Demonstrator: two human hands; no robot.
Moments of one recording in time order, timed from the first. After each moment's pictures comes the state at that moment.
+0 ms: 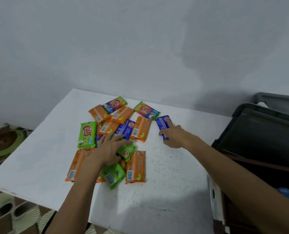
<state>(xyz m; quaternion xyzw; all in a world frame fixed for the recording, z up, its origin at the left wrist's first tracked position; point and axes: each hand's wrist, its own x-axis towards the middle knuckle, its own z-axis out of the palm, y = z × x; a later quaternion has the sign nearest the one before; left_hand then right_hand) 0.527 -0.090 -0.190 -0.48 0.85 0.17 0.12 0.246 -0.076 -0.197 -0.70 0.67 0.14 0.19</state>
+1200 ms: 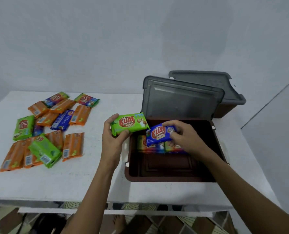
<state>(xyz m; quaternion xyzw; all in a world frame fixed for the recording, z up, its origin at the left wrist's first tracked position) 0.309 0.120 -0.153 -0.39 0.52 0.60 -0.47 0.095 0.219 -0.119 -0.48 0.68 -0.41 0.36</state>
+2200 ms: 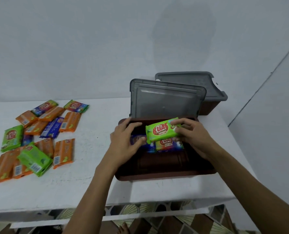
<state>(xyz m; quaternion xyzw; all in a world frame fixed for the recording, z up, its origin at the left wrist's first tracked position) 0.278 0.134 -0.141 -0.36 0.87 0.26 -0.23 0.060 0.257 -0.112 -0.32 0.64 -0.55 0.42</state>
